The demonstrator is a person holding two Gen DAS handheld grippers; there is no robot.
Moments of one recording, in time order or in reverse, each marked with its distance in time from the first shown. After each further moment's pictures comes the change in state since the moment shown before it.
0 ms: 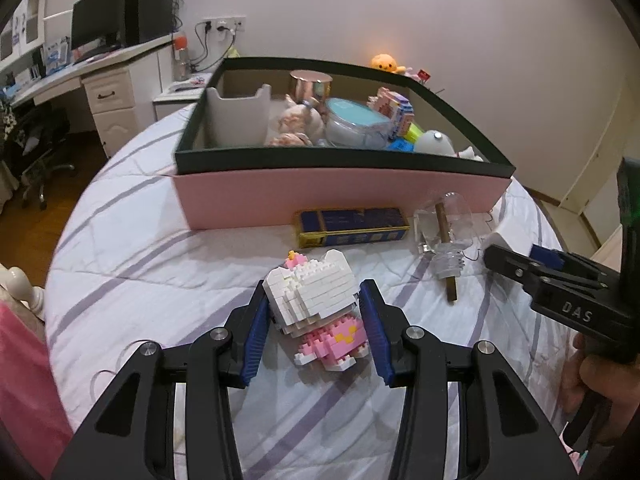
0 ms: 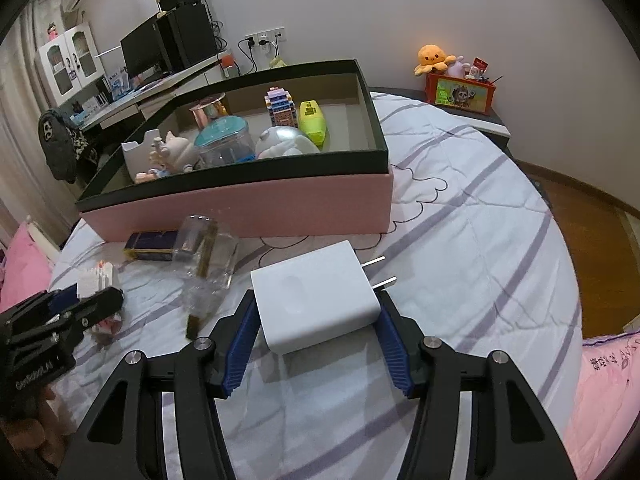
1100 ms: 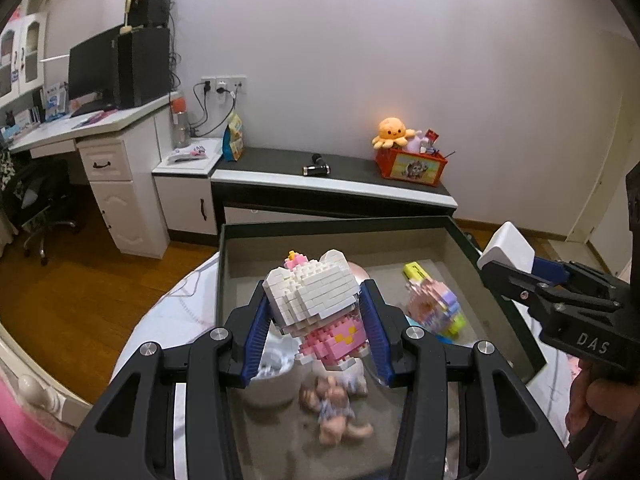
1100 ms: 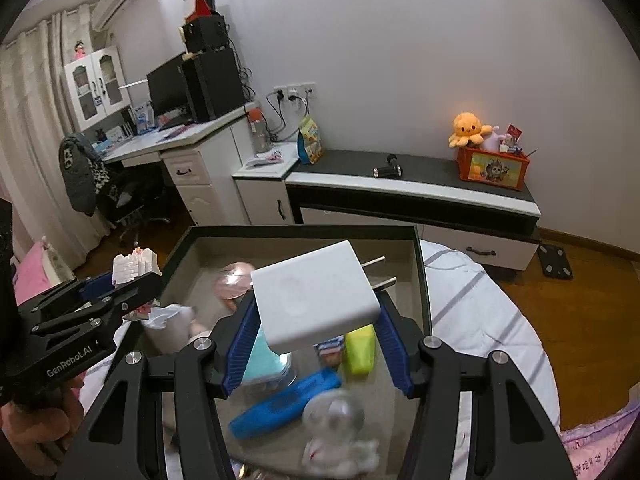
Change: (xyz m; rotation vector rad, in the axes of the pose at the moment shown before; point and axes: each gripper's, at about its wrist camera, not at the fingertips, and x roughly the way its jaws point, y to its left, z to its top) left arm 0.032 0.025 0.176 0.031 -0.170 0.011; right arm 0.035 0.030 0.166 -0.066 -0.143 0.055
